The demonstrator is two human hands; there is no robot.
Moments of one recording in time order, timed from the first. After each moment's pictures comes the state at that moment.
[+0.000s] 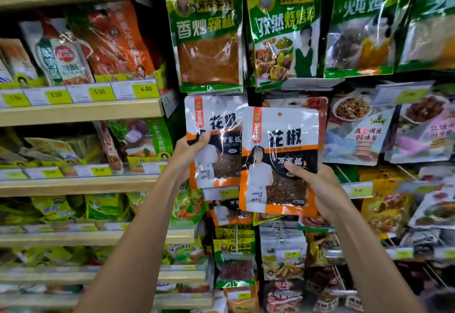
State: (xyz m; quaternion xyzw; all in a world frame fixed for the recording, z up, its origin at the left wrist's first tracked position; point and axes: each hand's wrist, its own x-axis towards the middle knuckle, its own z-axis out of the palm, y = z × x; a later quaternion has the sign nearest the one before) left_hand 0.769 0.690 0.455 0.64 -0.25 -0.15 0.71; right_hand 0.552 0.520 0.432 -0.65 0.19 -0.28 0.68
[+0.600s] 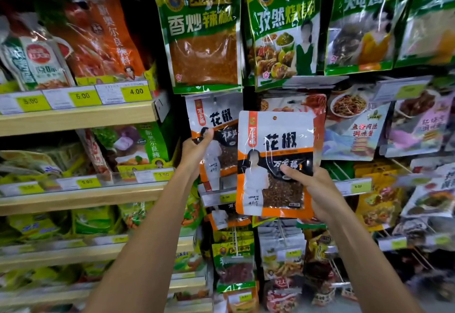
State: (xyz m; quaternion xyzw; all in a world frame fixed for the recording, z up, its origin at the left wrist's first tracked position) left_hand 0.801 0.646 0.443 0.69 -0.19 -0.11 0.69; right_hand 0.574 0.524 0.418 -0.63 0.20 -0.30 0.69
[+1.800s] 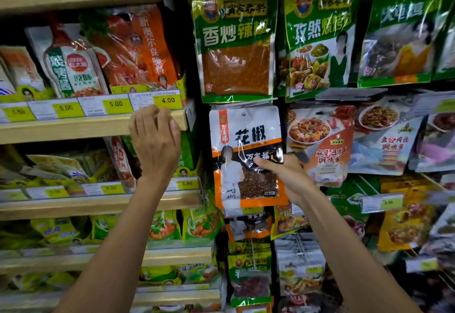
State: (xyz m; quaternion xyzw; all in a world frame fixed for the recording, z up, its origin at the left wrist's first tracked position) left_hand 0.859 0.743 0.481 0.68 -0.28 0.63 0.25; right_hand 0.677 0.550 0.437 -0.66 0.17 -0.25 0.68
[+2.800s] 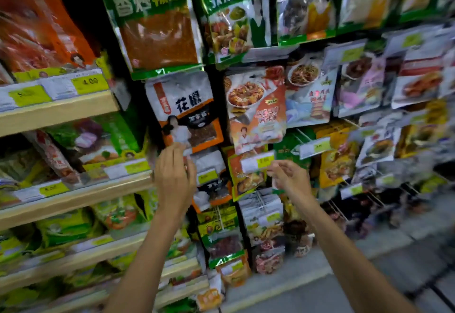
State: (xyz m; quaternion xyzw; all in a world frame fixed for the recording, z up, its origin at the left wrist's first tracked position) left_hand 0.727 0.706 0.393 0.74 -0.45 0.35 0.37; right_hand 0.548 0.536 0.335 -0.66 0.31 -0.37 0.57
